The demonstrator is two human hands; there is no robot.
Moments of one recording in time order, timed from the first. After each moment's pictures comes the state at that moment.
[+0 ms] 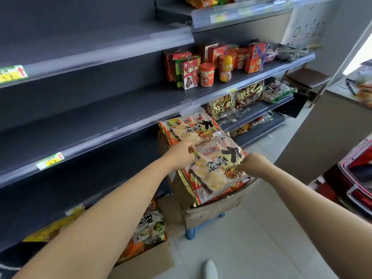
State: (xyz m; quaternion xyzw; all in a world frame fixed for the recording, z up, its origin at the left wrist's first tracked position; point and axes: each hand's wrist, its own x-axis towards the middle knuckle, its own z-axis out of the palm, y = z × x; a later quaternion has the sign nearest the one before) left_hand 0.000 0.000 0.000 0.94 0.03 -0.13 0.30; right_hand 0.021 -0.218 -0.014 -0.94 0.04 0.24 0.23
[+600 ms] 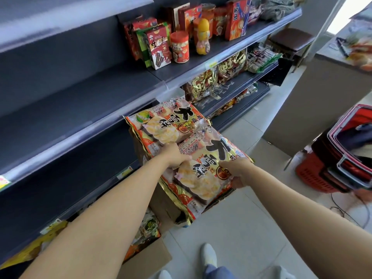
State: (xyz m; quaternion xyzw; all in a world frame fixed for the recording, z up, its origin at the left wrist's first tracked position) left_hand 0.103 -0.018 -0.087 0.93 0.08 -0.28 0.22; right_hand 0.079 -0.219 -0.098 -0.75 0.35 0.34 0.45
